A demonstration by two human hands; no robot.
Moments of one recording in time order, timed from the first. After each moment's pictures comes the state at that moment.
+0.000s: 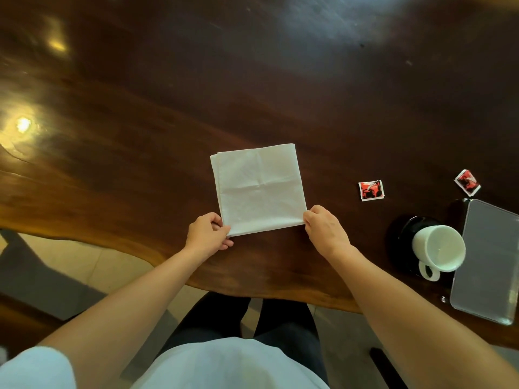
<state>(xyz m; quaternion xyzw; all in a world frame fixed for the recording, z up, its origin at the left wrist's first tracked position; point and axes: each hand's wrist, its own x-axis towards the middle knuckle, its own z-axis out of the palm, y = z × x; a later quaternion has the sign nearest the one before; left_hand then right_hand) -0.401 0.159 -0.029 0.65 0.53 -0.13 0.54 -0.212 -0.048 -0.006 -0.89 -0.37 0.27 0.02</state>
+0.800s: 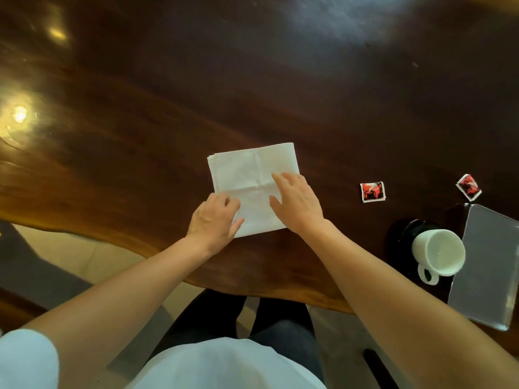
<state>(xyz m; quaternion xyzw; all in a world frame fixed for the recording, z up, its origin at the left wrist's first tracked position) -0.385 0.161 -0.014 0.96 0.21 -0.06 0.18 -0.216 0.032 0.007 -0.88 -0.41 0.21 0.10</state>
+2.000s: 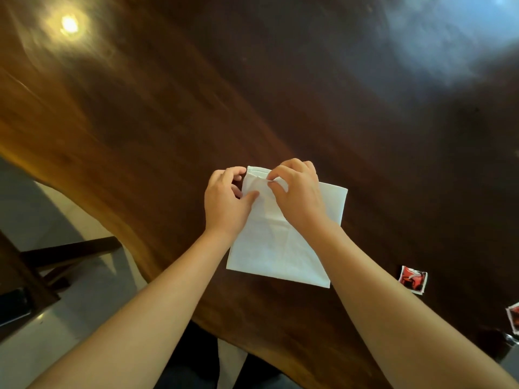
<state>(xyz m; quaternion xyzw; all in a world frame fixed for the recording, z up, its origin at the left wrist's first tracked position) -0.328 0.202 -0.045 0.66 0.61 0.15 0.42 -0.191 0.157 -0.030 -0.82 -0.49 0.22 0.20</state>
